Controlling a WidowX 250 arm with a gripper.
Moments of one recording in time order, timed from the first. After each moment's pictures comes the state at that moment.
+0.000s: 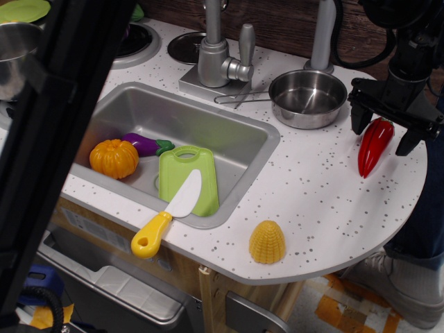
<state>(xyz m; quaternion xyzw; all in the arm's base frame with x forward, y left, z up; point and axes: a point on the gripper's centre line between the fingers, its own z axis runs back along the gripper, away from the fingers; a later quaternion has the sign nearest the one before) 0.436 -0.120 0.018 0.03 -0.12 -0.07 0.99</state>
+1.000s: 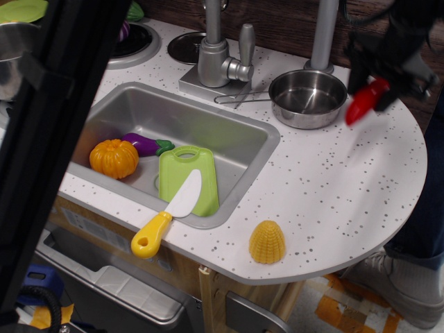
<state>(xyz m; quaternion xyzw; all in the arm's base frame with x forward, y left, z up) 0.448 -0.085 0.080 0.11 -0.07 -0.12 0.98</state>
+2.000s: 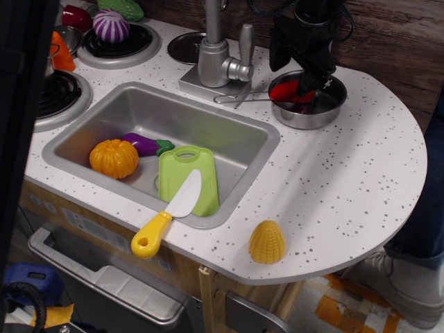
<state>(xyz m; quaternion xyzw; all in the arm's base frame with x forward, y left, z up) 0.459 0.004 0.050 0.13 -0.12 -0.20 0.96</state>
